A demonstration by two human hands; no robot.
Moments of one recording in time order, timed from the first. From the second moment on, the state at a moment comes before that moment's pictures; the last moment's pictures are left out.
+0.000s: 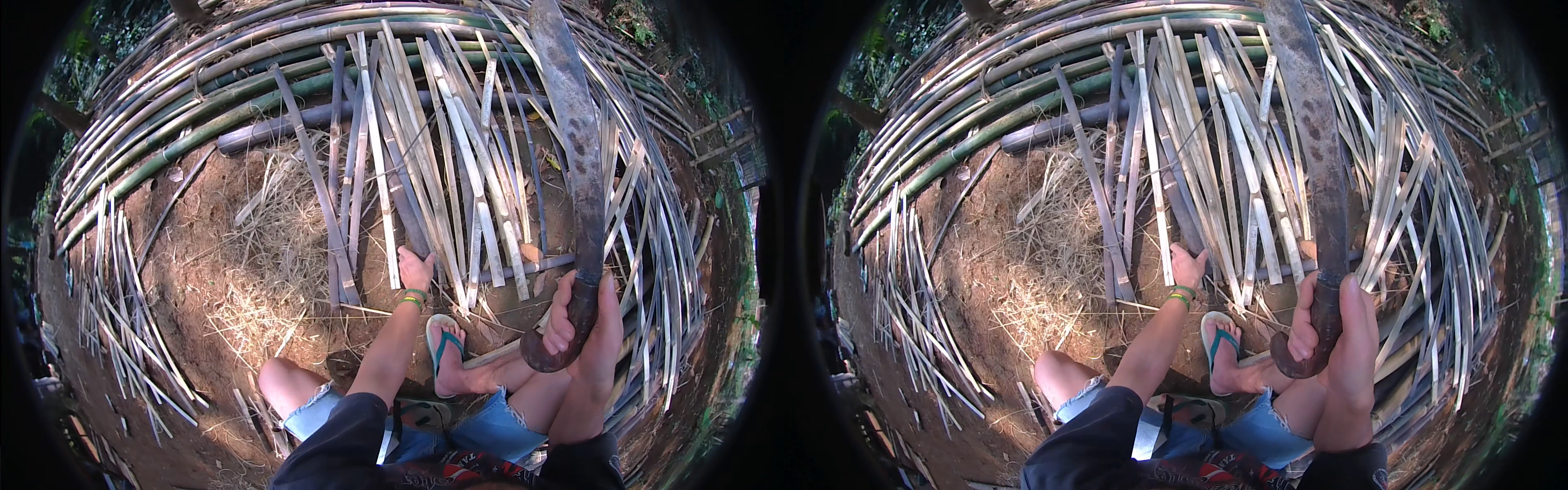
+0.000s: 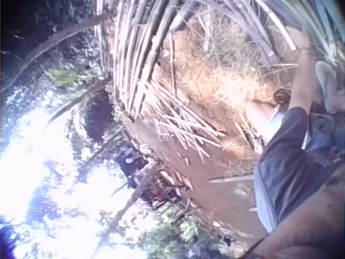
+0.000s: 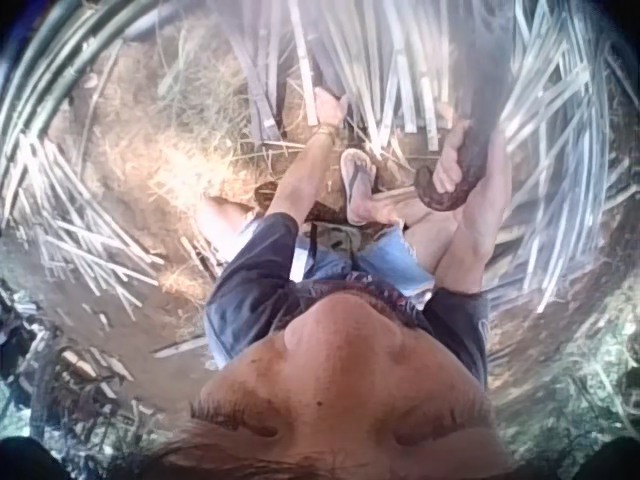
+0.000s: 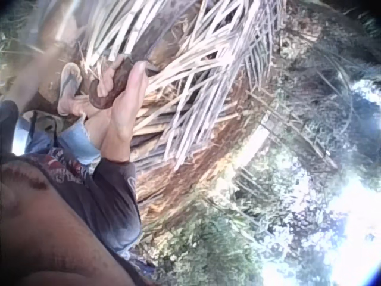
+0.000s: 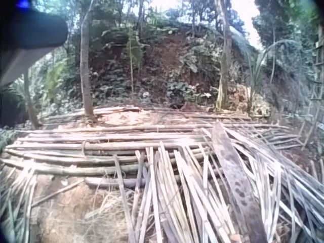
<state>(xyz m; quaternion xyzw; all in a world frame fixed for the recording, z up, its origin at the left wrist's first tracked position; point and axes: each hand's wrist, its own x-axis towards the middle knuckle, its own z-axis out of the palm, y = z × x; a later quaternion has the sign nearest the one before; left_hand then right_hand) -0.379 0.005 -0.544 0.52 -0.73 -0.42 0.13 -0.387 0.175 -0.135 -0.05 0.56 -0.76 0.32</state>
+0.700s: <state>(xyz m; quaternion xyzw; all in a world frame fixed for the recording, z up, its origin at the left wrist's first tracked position) -0.404 0.018 -0.564 0.52 -0.78 -0.32 0.07 -0.402 0.187 -0.141 -0.01 0.55 -0.78 0.29</state>
